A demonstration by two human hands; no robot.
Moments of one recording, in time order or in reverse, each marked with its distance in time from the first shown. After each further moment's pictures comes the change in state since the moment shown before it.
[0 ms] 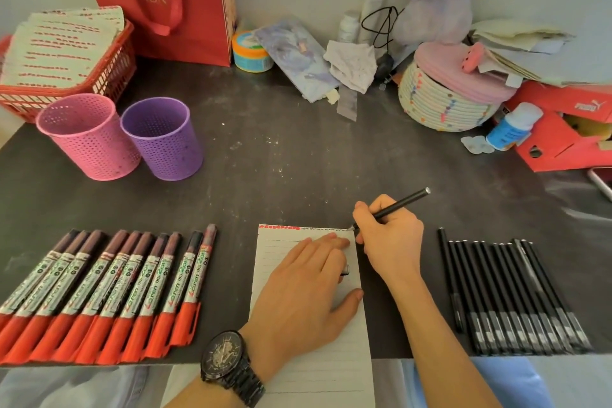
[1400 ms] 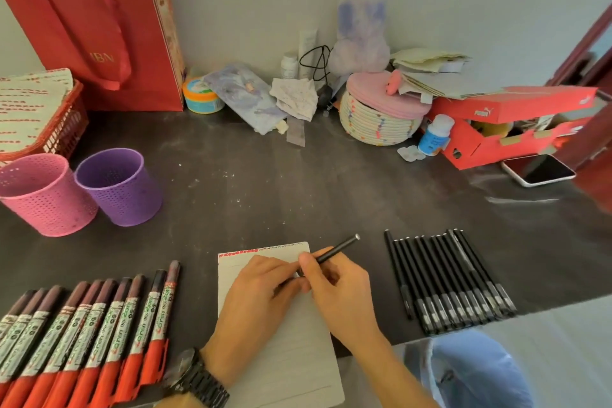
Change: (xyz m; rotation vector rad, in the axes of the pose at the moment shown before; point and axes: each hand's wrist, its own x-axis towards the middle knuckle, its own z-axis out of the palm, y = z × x) left_hand 0.009 -0.016 -0.012 -0.255 0.040 -0.027; right_hand -0.072 -0.022 -0.019 0.232 -0.124 0.026
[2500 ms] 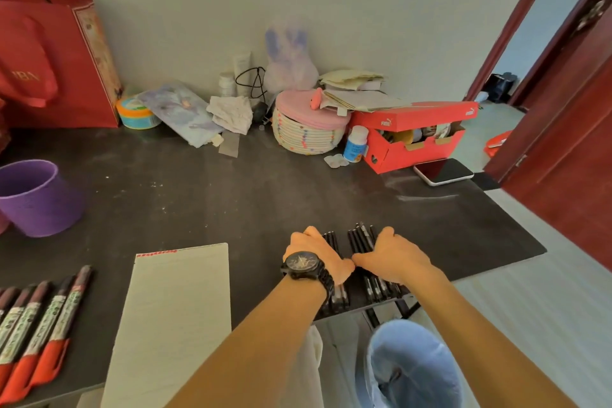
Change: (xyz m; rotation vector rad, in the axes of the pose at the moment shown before) left_hand 0.102 0.172 0.135 0.456 -0.426 -0.539; right_hand 0.048 0.026 -0.222 -1.052 -0.181 0.557
